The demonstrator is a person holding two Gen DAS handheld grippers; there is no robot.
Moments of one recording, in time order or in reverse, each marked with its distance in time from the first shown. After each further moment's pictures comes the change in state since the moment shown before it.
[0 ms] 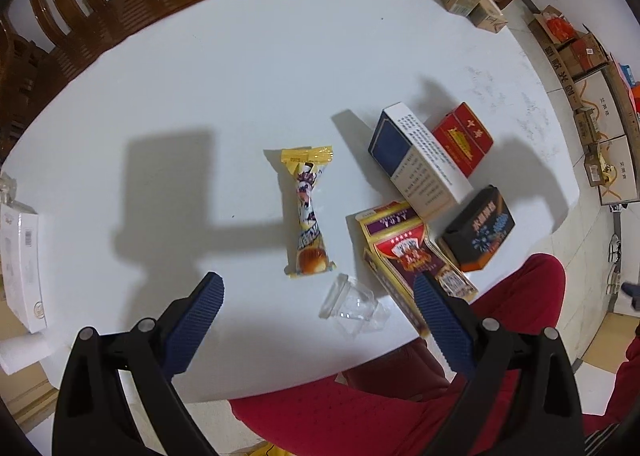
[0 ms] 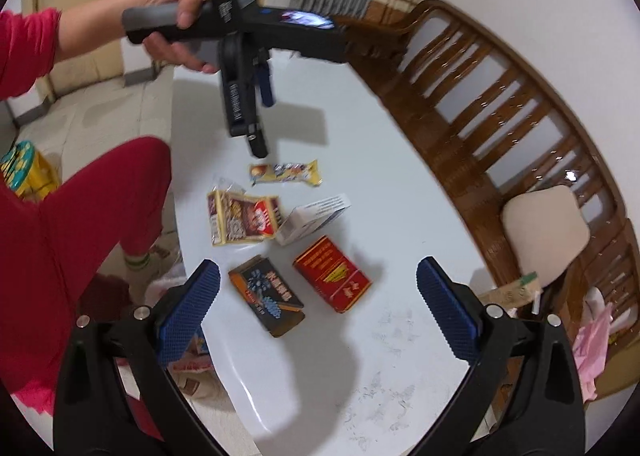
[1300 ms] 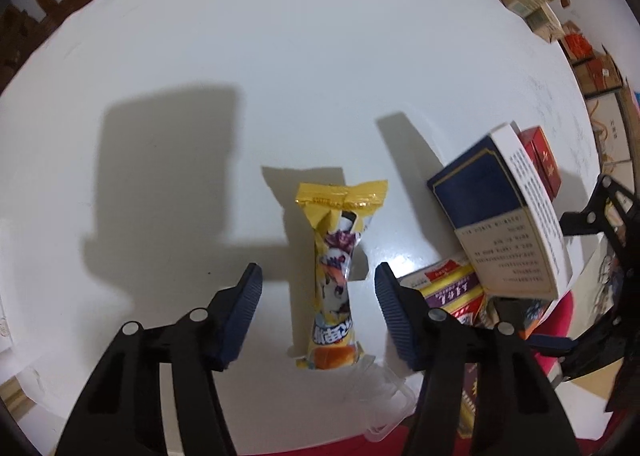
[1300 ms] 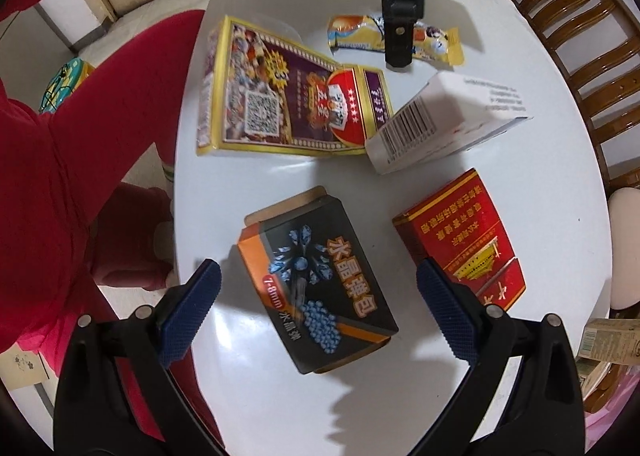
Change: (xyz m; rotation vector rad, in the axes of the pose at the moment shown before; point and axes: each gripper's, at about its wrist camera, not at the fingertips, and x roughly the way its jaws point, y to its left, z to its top) left arm 0.085 0.051 0.046 -0.086 0.047 -0.056; right arm 0.163 0.032 -0.029 -0.144 0.308 0.320
